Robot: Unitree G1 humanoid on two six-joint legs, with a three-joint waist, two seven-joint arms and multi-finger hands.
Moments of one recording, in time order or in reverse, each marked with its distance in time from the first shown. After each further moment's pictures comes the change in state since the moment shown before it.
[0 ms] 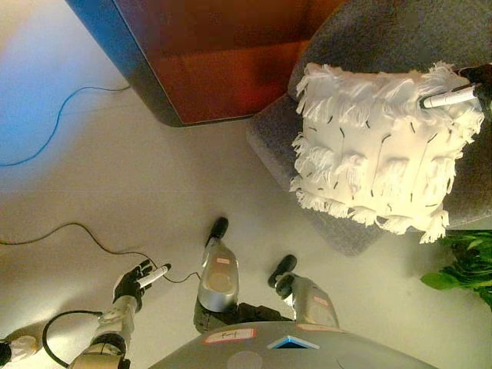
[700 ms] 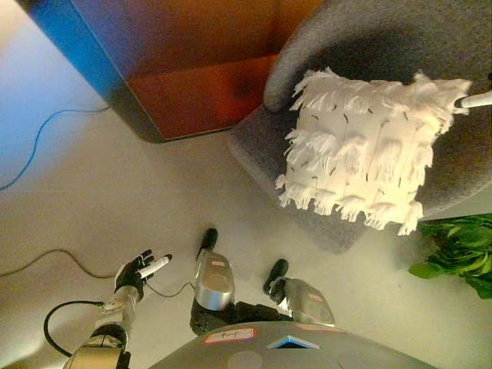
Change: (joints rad) left arm -0.013 0.005 0.003 -0.008 -0.007 0.011 -0.010; right arm -0.005 -0.130 0.000 -0.001 -0.019 0.067 -0.015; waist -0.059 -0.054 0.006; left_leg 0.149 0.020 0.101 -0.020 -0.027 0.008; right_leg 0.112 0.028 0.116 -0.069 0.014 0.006
